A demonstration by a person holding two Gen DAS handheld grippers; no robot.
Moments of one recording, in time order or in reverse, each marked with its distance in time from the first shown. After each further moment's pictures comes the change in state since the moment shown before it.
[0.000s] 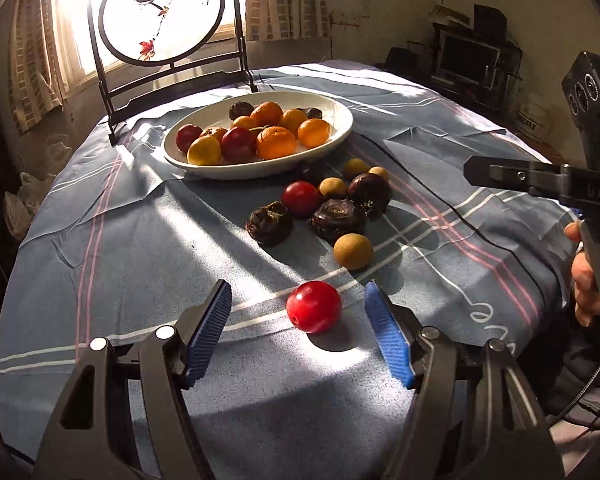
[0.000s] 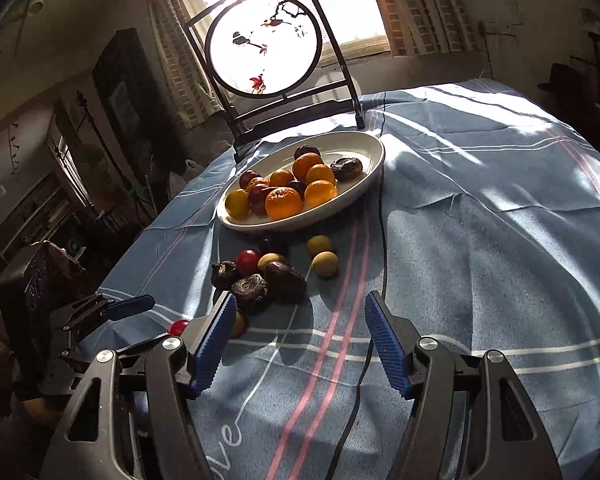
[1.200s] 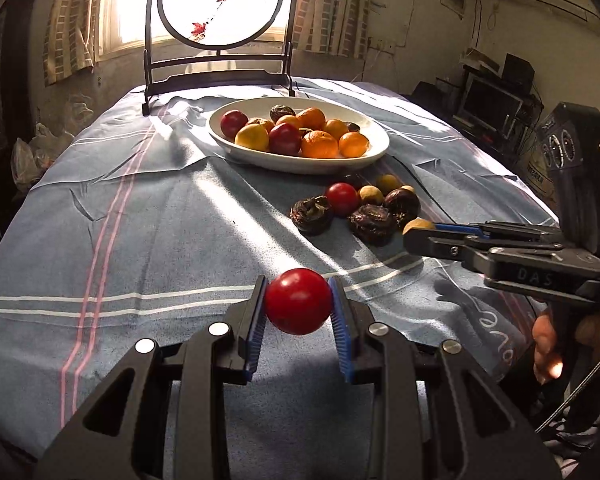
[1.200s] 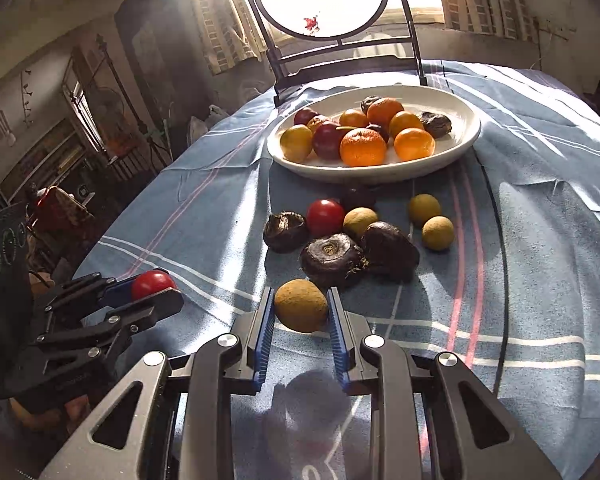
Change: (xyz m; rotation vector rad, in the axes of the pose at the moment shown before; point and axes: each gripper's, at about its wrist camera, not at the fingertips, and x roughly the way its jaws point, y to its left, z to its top) left arm -0.017 0.040 -0.017 -0.183 -0.064 -0.030; right arm 0.047 0.057 0.006 -0.123 0.100 0.034
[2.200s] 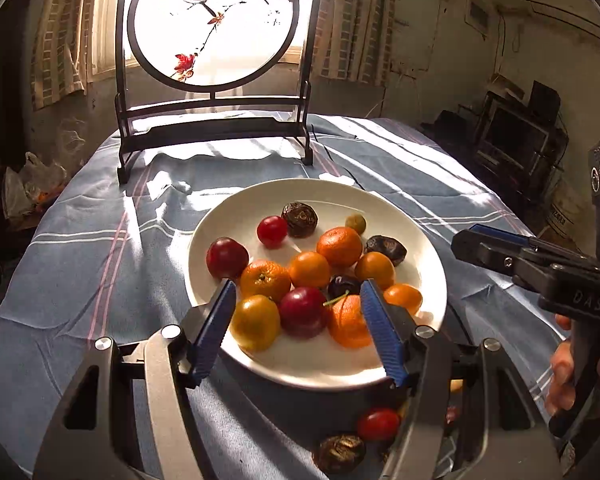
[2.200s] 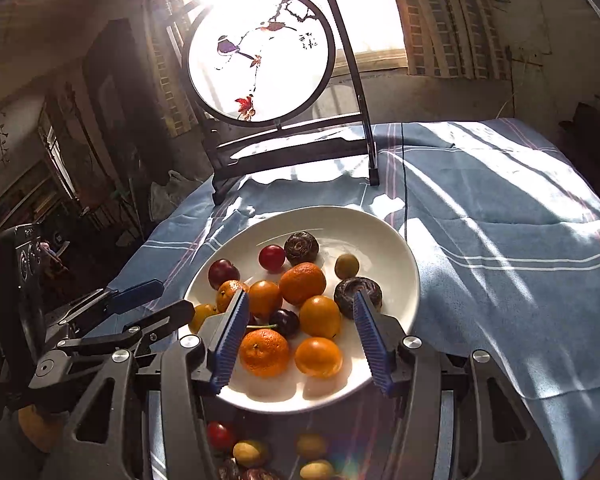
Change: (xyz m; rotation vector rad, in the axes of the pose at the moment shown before) left arm 0.086 0.015 0.147 -0.025 -0.038 0.025; right arm 0.025 -0.068 0.123 0.052 -0.107 -0.076
